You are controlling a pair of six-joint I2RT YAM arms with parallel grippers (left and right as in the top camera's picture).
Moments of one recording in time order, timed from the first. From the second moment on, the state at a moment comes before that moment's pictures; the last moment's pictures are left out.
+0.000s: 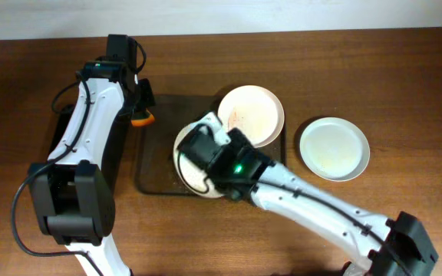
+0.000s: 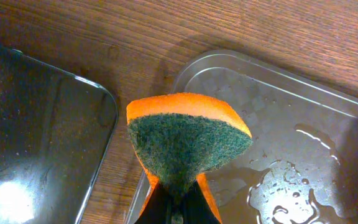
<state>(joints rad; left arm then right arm) -0.07 1.99 1.71 -0.97 -0.06 -0.33 0.91 1.67 1.37 -0.77 0.60 0.14</state>
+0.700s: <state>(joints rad) -0.07 1.99 1.71 -0.96 -0.06 -0.32 -0.43 1.53 0.97 -0.67 -0.16 0.27</state>
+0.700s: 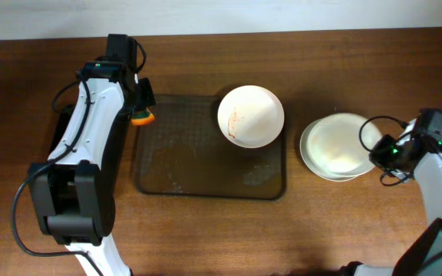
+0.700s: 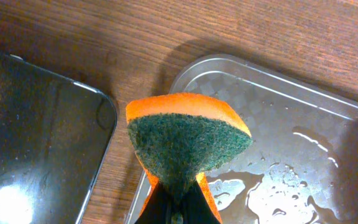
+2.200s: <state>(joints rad) -0.07 1.99 1.71 -0.92 -0.06 -0.31 0.55 2.01 1.39 -0.71 -0.13 0.62</state>
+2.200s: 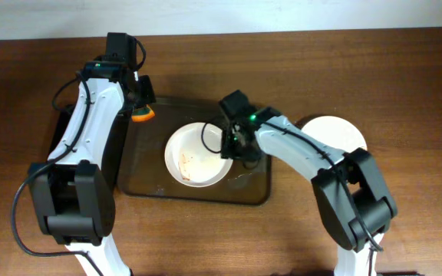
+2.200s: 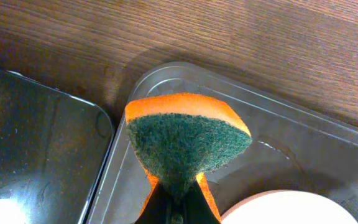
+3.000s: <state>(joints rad) -0.11 1.99 1.60 -0.94 0.07 -0.19 0.54 2.11 1.40 -0.50 -0.33 0.69</state>
